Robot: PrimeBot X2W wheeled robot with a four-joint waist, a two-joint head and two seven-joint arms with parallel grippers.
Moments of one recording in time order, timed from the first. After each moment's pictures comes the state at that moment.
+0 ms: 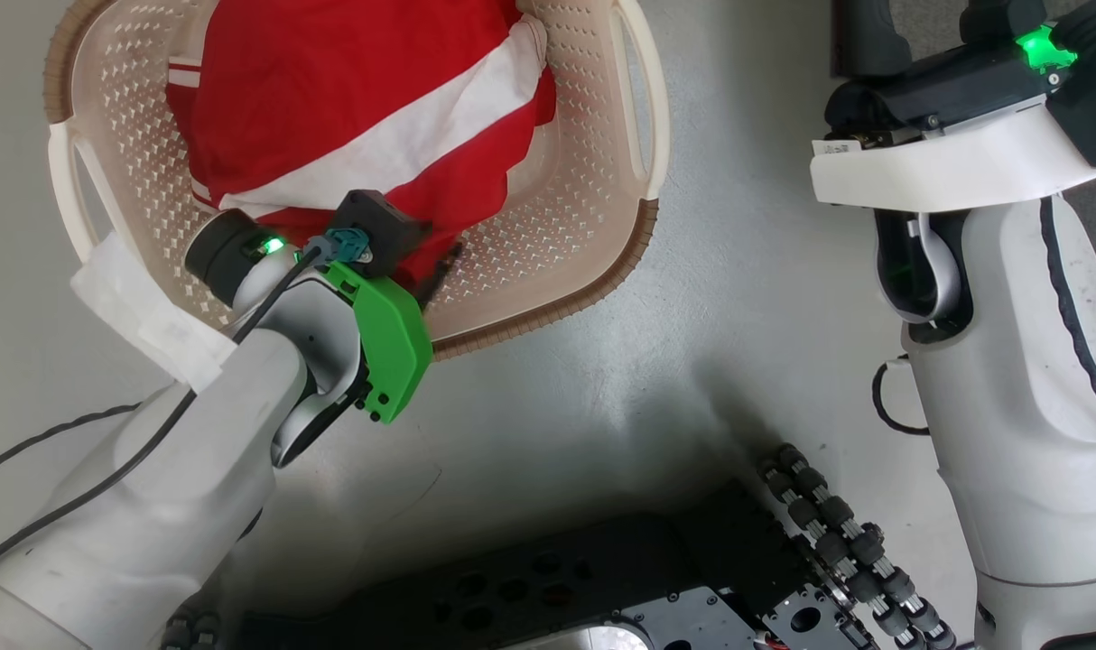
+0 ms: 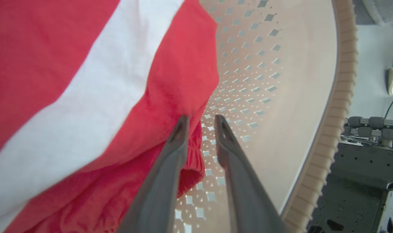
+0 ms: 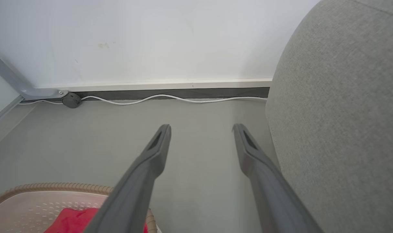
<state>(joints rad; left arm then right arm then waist) -0.82 0.33 -0.98 0.37 -0.62 -0.12 0.14 -0.64 -0.06 0.23 0.01 0.19 0.00 -0.26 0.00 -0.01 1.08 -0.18</state>
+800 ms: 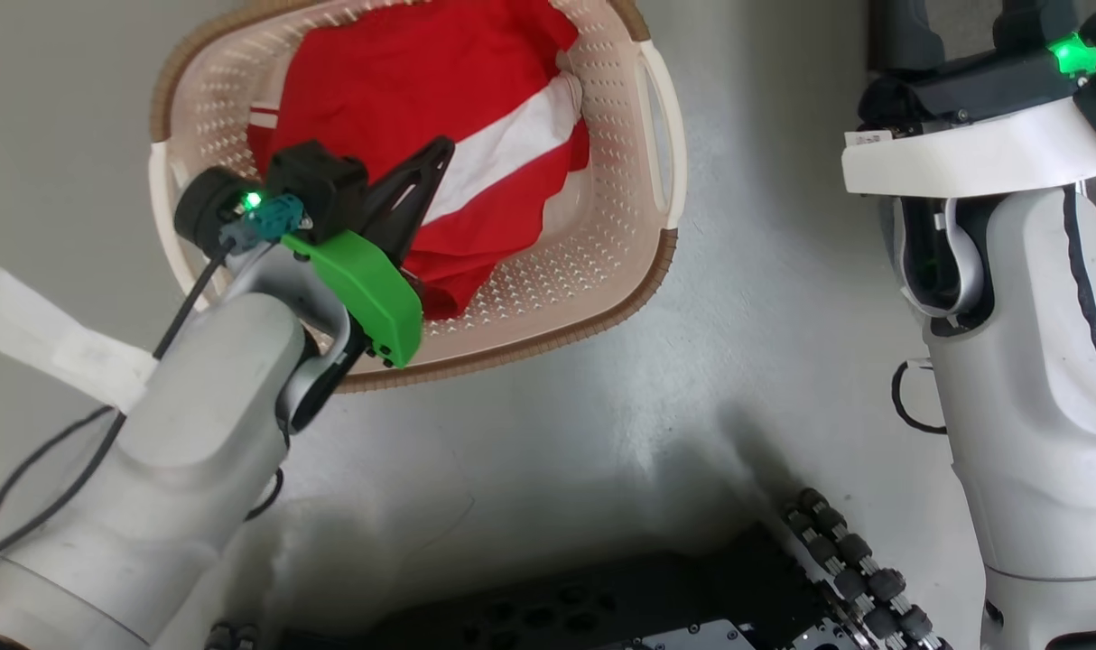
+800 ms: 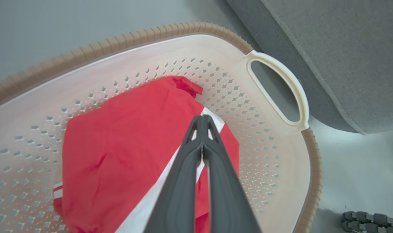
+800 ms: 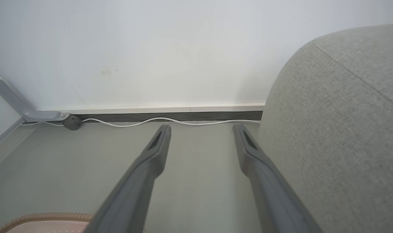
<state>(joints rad) -0.86 0.28 -0.91 0.44 -0.69 -0.12 -0.16 -0.63 -0.06 0.17 0.04 0.17 0.01 -0.26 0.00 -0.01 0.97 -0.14</state>
